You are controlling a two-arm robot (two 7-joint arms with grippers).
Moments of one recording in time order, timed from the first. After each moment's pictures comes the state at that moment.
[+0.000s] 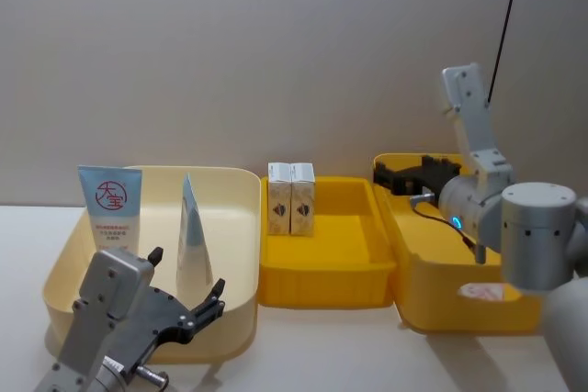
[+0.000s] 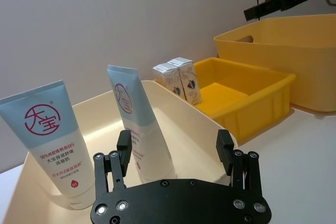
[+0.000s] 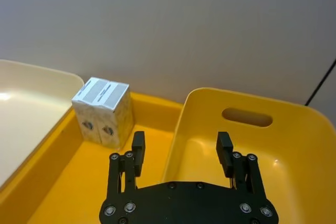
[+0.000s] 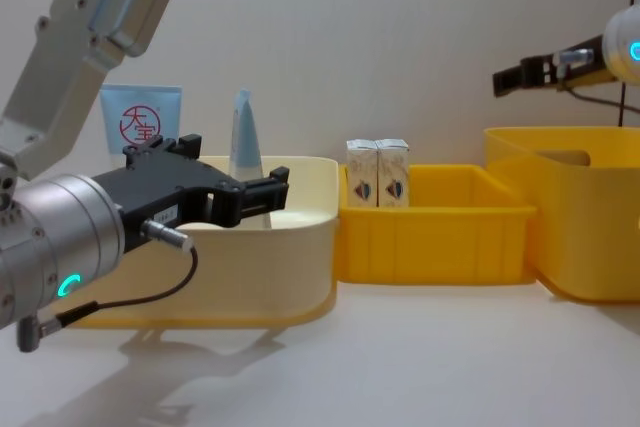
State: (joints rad) left arm -0.24 0.38 0.45 -1.63 -0.20 0.01 -0.01; right arm 0.75 0.14 -0.24 -1.17 0.15 0.57 0.10
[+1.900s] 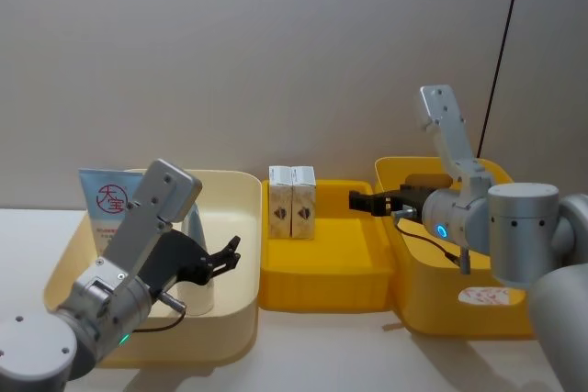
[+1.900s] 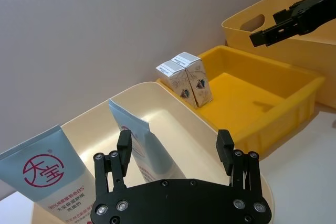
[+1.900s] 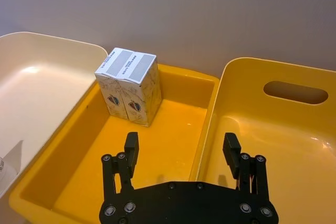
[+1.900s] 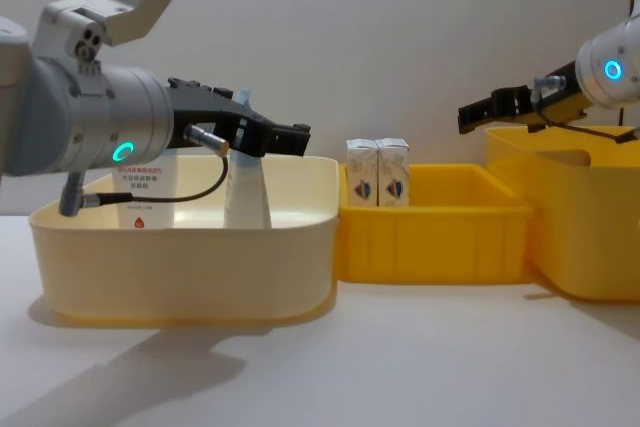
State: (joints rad) left arm -0.47 0.33 0.48 -1.57 -0.15 0.34 -0.10; right arm 0.82 0.12 -0.24 -1.04 0.18 0.65 0.19
